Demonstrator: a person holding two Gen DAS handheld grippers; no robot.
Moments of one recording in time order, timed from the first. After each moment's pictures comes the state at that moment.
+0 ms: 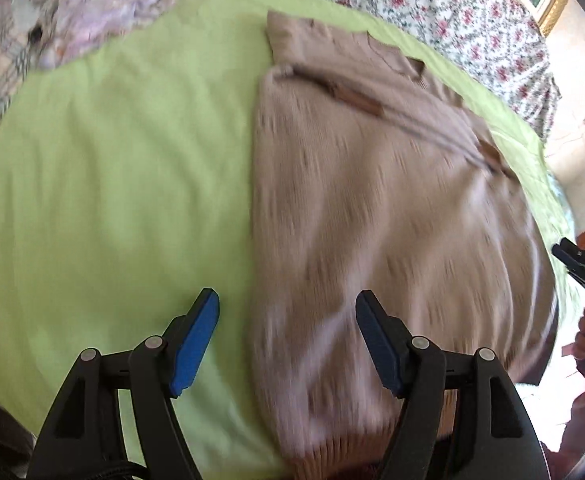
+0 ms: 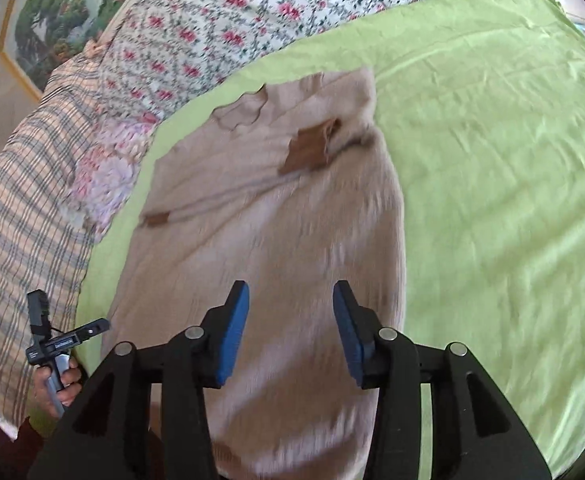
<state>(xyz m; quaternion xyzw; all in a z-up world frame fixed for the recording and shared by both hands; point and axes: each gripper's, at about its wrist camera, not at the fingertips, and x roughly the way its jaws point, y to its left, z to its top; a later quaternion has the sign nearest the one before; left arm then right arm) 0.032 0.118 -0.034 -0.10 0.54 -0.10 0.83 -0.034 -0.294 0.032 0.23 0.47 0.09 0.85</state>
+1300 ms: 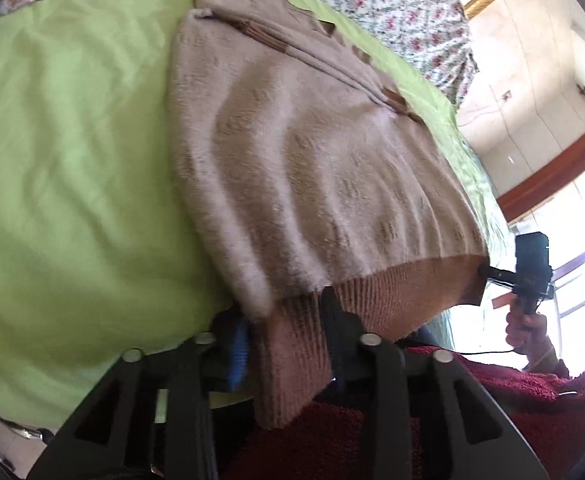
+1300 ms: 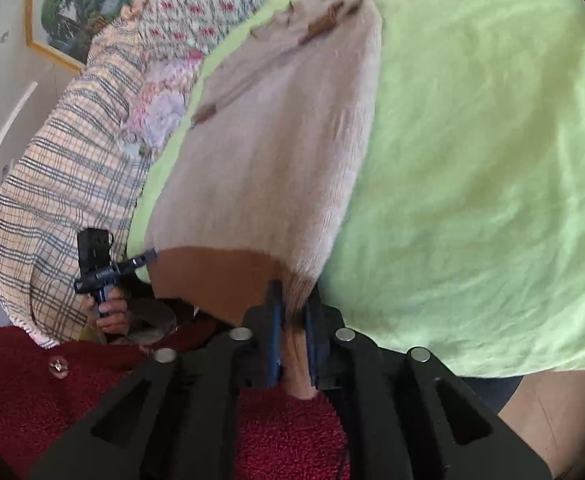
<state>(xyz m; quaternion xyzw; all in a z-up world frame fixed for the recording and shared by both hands) -0.027 0.120 -0.054 -0.16 0.54 -0.27 0.78 -0.133 -0.309 -0.025 0.29 0.52 0.21 0.77</state>
